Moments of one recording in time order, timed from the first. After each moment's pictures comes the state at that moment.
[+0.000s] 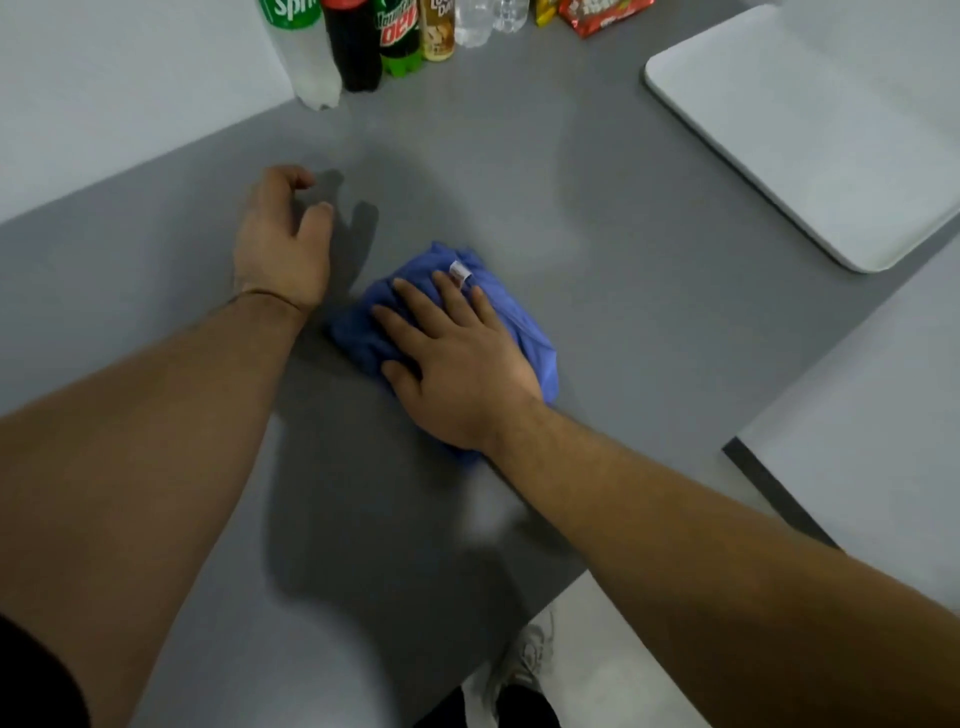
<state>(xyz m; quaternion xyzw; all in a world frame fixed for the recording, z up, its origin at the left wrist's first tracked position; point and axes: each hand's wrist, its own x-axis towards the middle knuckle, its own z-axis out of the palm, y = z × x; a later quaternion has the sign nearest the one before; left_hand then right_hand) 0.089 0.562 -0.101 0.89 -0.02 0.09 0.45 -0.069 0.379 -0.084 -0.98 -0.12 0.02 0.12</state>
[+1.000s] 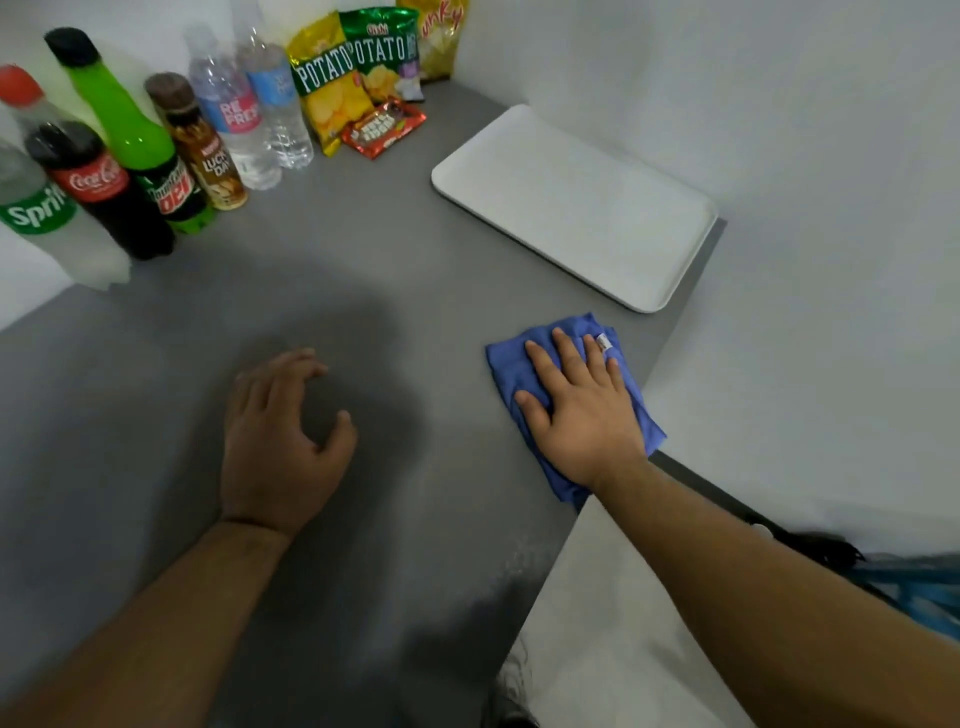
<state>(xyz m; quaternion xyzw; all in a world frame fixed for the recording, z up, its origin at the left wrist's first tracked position) 0.015 0.434 -0.071 0.90 -0.29 0.07 0.32 -0.126 0.142 -0.090 -0.97 0.22 0.02 0.09</state>
